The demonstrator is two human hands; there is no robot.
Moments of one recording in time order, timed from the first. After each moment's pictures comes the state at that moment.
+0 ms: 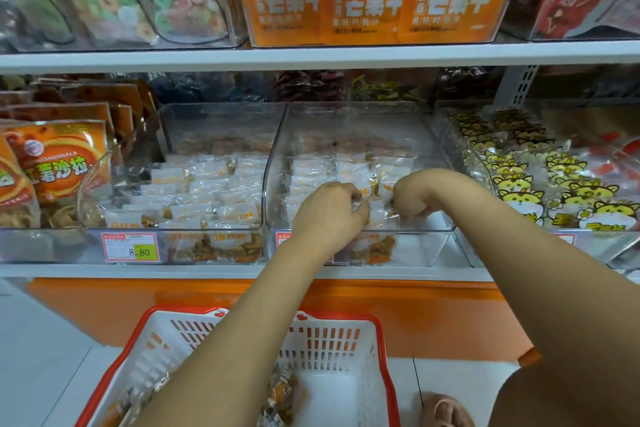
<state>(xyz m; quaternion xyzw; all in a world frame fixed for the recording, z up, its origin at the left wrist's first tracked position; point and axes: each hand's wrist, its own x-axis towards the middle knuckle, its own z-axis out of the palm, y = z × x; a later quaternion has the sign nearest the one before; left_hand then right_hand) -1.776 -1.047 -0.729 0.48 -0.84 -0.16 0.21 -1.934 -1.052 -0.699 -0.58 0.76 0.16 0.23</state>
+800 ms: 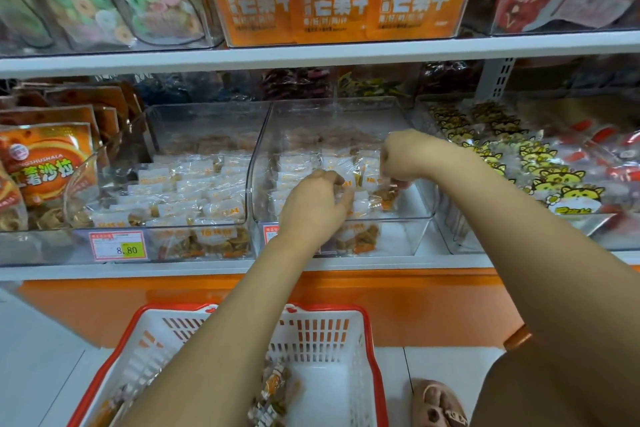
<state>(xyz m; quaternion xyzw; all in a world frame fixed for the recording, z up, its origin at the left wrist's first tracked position) -1.782 -1.044 -0.733 0.46 -0.83 -0.13 0.28 -1.941 -1.036 -0.658 -0.62 0.78 0.02 0.10</state>
